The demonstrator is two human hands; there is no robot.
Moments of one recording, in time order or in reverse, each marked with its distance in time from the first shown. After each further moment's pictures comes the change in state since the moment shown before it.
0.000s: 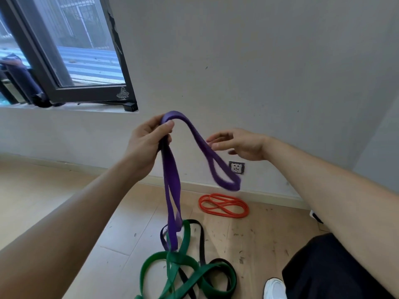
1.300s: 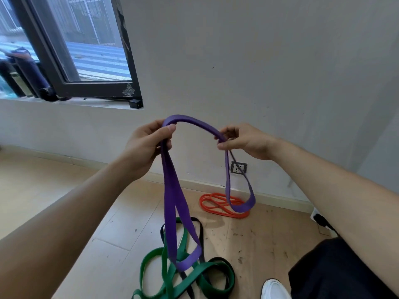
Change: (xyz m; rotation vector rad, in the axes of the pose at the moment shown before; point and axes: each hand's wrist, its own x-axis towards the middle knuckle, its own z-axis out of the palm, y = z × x) left_hand -0.014 0.003 -0.018 -0.019 -0.097 -0.073; right_hand -0.009 -0.008 0.005 -0.042 0.122 -0.170
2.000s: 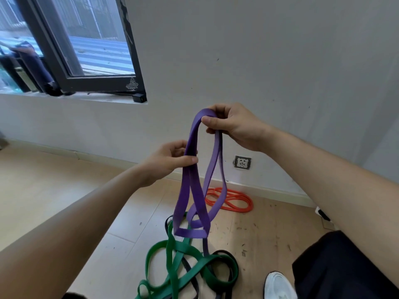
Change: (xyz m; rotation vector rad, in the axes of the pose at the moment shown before) left_hand -0.013 -0.030 0.009 0.361 -0.259 -0.144; right_hand -0.003 -0.049 0.038 0.183 0.021 -0.240
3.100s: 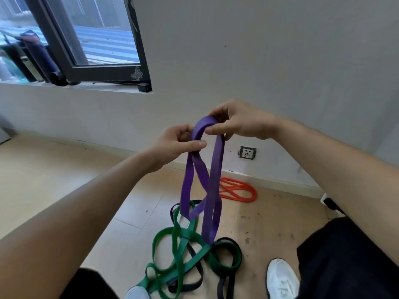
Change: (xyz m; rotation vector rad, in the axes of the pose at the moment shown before) left_hand -0.002 0.006 0.001 -0.030 0.045 0.047; right_hand -0.006 -0.007 0.004 -0.454 -0.193 0.060
